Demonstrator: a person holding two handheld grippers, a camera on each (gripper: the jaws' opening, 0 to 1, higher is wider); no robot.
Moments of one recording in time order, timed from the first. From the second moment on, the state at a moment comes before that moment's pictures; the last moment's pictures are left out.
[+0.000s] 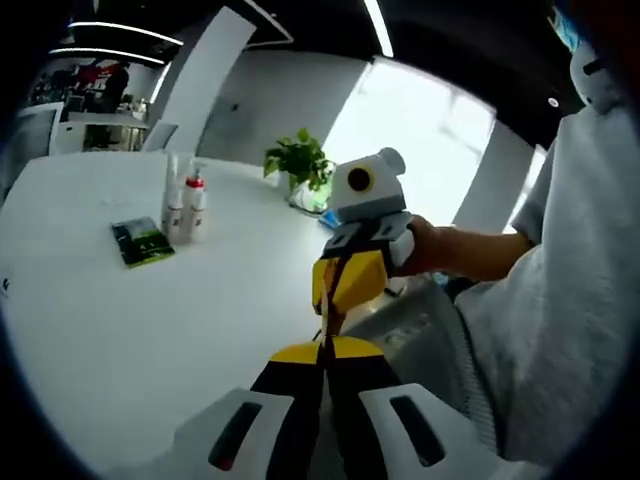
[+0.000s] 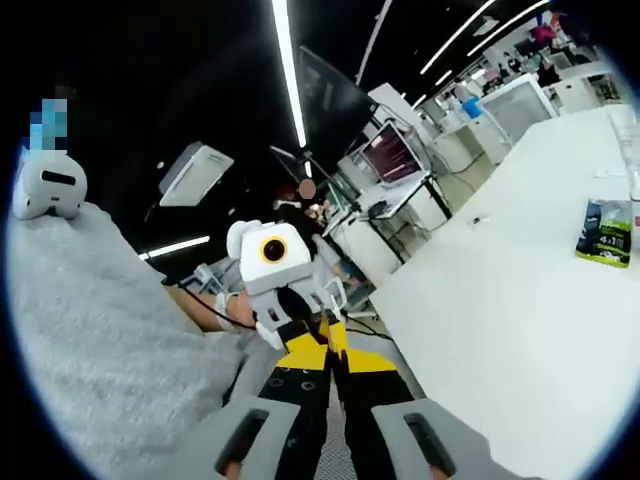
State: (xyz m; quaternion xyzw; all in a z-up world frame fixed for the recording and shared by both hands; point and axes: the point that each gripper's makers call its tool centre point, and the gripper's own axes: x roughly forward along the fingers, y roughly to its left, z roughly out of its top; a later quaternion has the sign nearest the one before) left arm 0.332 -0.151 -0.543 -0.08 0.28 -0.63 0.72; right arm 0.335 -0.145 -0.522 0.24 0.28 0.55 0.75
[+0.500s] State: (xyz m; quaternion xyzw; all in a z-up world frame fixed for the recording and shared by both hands) left arm 0.349 -0.143 -0.518 -0.21 0.28 -0.61 0.71; right arm 0.350 -0.148 -0.508 0.32 0.24 0.52 0.75
